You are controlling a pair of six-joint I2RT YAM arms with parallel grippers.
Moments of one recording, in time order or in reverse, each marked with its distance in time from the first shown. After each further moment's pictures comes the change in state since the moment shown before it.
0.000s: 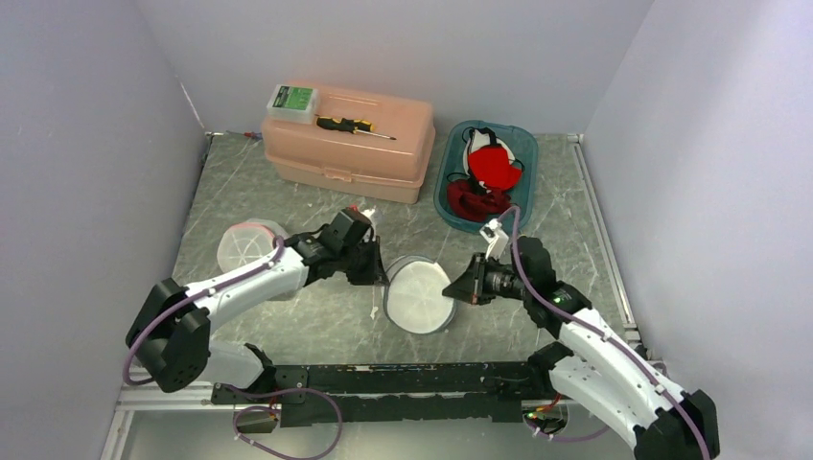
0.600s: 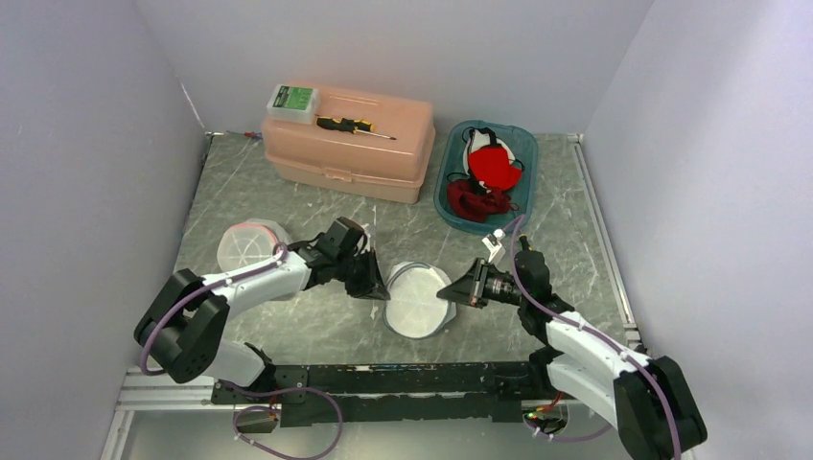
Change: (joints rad) left arm 0.084 0.039 -0.150 0.157 0.252 -0.129; right arm -0.121 0.124 -0.245 0.550 -0.241 0.303
